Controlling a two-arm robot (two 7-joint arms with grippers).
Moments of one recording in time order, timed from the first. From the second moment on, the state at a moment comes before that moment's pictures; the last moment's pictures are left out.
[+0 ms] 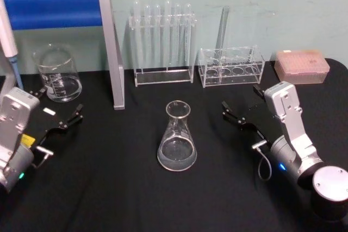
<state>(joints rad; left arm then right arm) -0.20 0.60 0.45 -1.41 -0.25 -0.12 0.03 0.16 0.26 -0.25 -1.36 -0.01 -0.11 0.13</state>
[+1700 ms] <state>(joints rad) -0.20 0.60 0.45 -1.41 -0.25 -0.12 0.03 0.16 0.26 -0.25 -1.36 0.00 -0.11 0.13</state>
